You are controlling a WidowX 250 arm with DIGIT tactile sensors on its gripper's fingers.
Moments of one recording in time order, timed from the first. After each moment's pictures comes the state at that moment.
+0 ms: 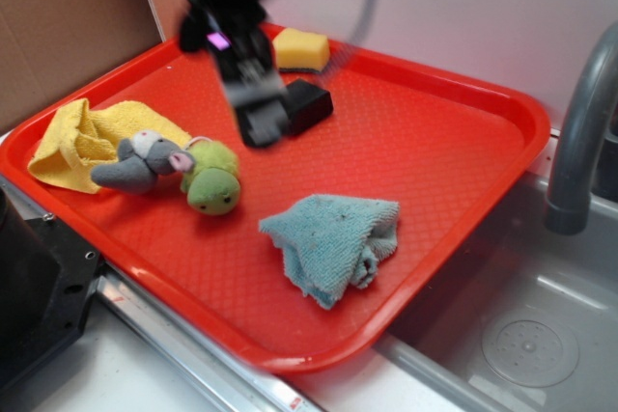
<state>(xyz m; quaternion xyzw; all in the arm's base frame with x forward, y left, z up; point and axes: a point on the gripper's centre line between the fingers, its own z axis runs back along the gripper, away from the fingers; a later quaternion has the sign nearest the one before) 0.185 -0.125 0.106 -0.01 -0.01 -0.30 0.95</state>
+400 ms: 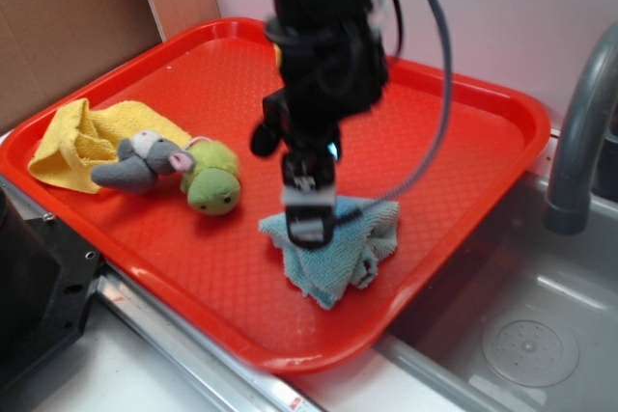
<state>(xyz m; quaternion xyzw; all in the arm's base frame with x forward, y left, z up) 0.201 -0.147 0.048 -0.03 0.02 -0.43 0.90</state>
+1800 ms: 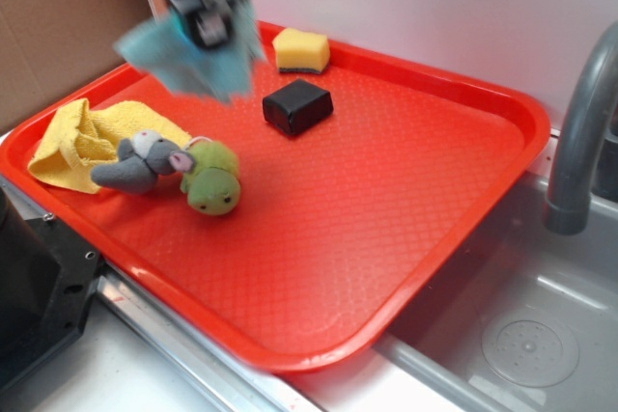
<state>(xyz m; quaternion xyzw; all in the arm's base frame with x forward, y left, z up) 0.206 -0.020 0.153 -0.03 -0.04 -0.10 0.99</state>
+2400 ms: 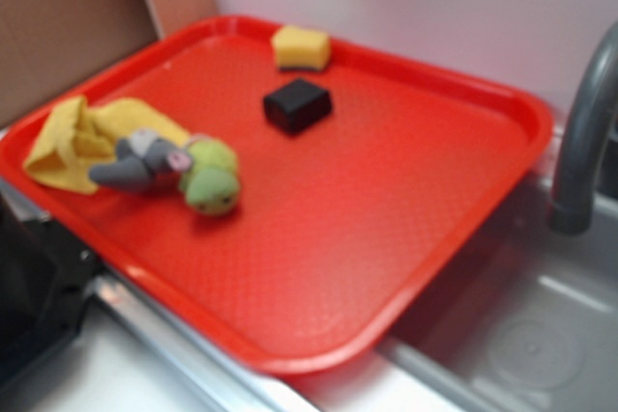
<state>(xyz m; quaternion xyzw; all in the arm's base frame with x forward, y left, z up) 0.190 0.052 0.234 -0.01 -0.09 0.07 0.99</state>
